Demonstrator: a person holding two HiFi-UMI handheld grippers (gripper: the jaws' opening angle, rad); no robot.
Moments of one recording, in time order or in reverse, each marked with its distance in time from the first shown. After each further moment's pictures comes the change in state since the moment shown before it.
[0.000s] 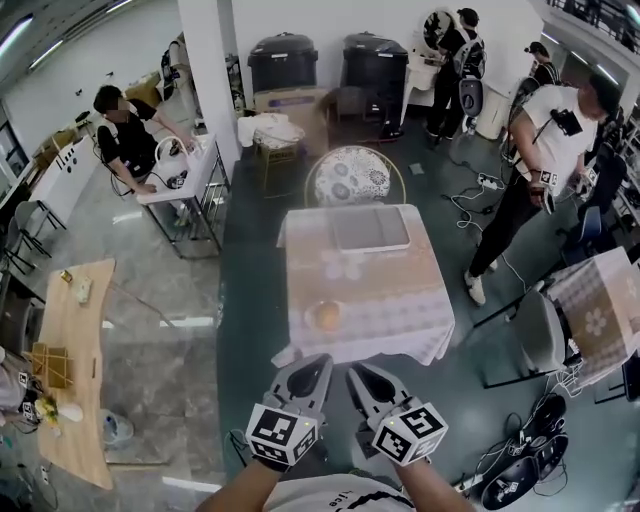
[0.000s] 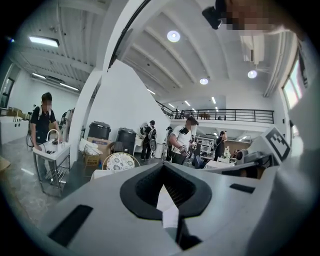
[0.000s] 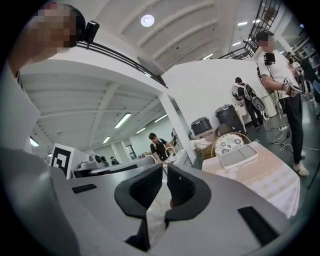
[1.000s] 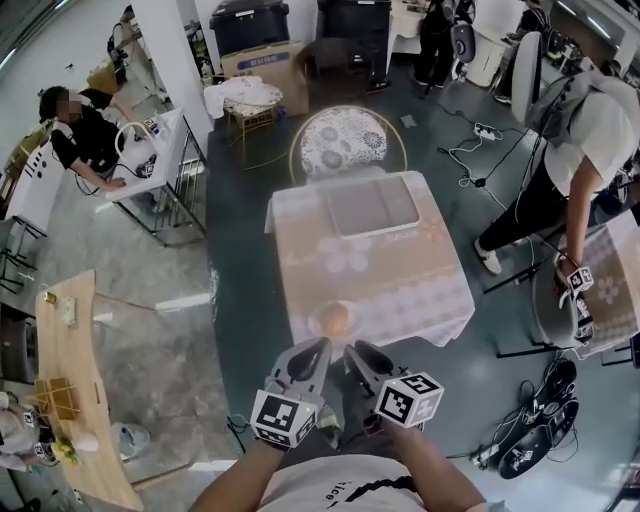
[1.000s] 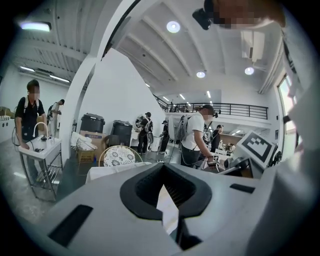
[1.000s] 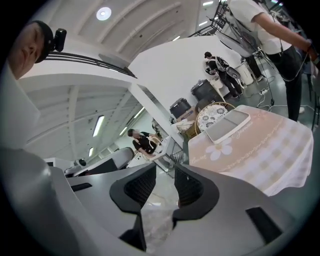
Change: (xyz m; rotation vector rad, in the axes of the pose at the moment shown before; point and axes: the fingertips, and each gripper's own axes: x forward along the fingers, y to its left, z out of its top) left arm 0.106 0.113 -0.054 0.028 0.082 -0.086; right arm 0.132 -0.125 -0.071 0.318 0.133 -0.144
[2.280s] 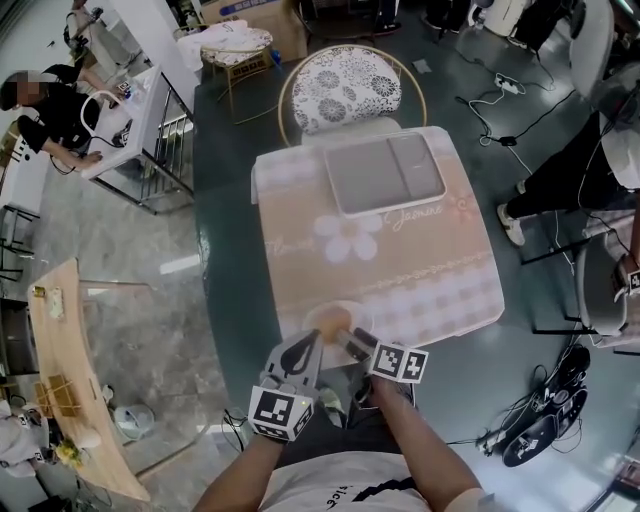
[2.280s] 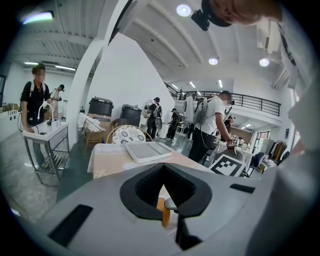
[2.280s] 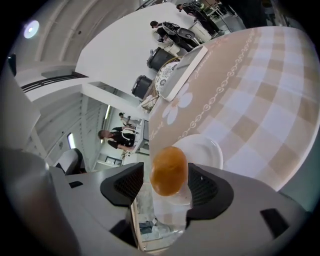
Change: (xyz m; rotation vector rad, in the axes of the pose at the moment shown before) left arm 0.090 0.083 -0.118 -0.057 0.140 0.086; right arm 0.133 -0.185 -0.109 0.441 0.234 -0.137
